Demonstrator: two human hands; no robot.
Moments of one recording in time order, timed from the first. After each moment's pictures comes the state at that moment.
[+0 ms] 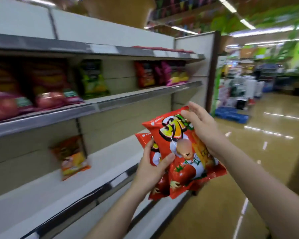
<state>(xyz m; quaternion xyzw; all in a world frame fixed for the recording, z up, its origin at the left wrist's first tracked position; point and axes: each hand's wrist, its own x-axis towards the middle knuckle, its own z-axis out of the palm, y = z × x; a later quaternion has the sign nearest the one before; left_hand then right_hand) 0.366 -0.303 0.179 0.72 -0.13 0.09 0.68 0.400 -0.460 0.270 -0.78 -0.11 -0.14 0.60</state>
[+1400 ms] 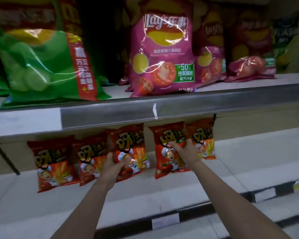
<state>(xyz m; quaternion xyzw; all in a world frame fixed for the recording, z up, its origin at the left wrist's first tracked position) 0.322 0.274 0.015 0.65 0.30 0.25 0.65 0.501 0.081 0.054 -0.80 -0.18 0.09 0.56</state>
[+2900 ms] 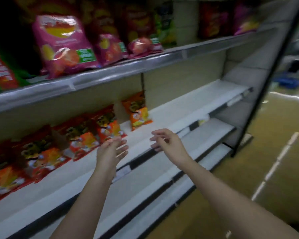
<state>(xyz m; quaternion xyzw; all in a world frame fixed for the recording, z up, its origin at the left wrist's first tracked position) 0.276 0.049 0.100 0.56 0.26 0.15 0.77 0.326 -0.127 0.088 -0.73 -0.15 0.07 0.67</state>
